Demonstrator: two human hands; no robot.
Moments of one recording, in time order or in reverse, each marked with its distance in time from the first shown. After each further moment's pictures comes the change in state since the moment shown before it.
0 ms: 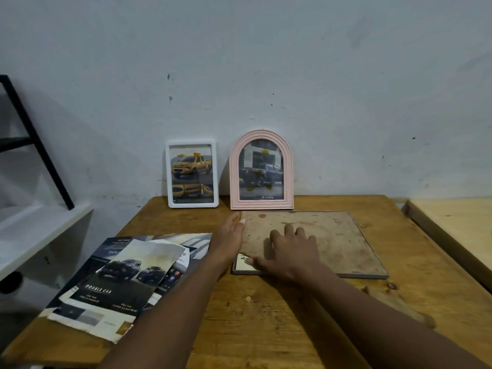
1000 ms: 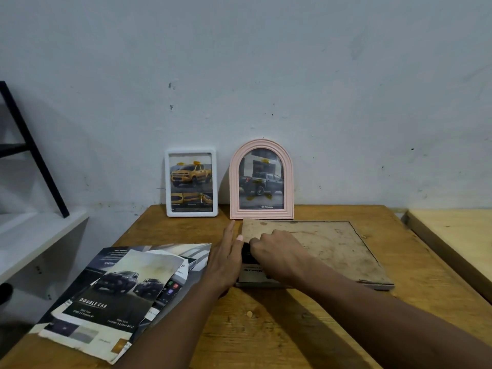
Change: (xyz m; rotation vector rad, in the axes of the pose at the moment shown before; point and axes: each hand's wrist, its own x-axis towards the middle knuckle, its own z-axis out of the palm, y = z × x) left_hand 0.000 -0.025 -0.004 0.253 0.000 0.177; right_hand -0.010 -0.029 -0.059 -0.295 0.144 -0.490
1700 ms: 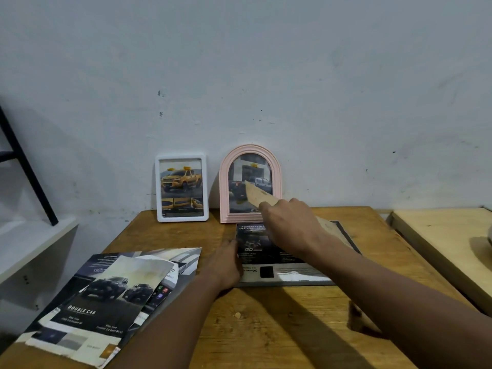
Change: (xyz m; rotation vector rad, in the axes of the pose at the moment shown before) left_hand 0.003 0.023 0.004 0.509 -0.196 0.051; right_hand -0.023 0.042 -0.041 0.034 0.301 0.193
